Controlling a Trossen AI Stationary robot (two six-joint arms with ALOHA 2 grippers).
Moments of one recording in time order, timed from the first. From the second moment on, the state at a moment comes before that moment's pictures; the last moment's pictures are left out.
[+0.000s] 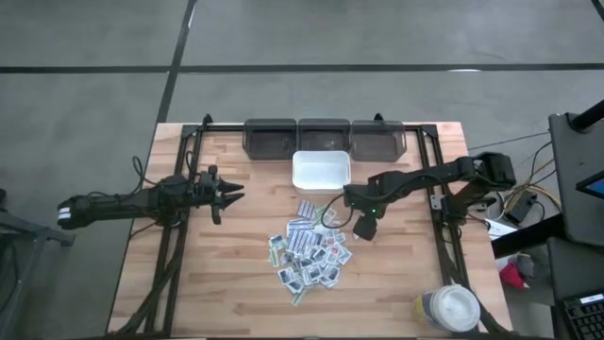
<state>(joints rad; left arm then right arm) 0.15 0.26 0.04 0.05 -0.05 -0.22 -0.02 1.59 0.93 -0.83 -0.13 0.52</state>
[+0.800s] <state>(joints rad) 0.15 0.26 0.04 0.05 -0.05 -0.24 -0.01 1.71 0.92 -0.78 -0.02 0.52</state>
